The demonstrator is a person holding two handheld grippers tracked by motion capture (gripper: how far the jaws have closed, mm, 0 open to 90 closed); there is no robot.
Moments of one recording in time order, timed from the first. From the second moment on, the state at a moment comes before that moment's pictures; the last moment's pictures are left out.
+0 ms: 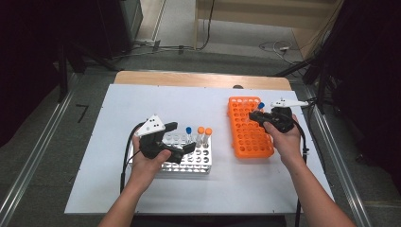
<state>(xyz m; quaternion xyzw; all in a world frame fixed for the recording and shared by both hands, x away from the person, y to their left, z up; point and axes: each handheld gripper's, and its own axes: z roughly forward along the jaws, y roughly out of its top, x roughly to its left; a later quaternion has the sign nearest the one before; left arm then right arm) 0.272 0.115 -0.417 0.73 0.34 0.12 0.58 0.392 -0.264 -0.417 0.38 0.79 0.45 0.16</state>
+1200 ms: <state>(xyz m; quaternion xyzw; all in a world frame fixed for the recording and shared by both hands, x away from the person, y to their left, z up) 0.254 0.075 -0.397 0.74 0.27 0.10 0.60 0.285 -0.215 -0.402 0.21 0.84 0.50 0.04</state>
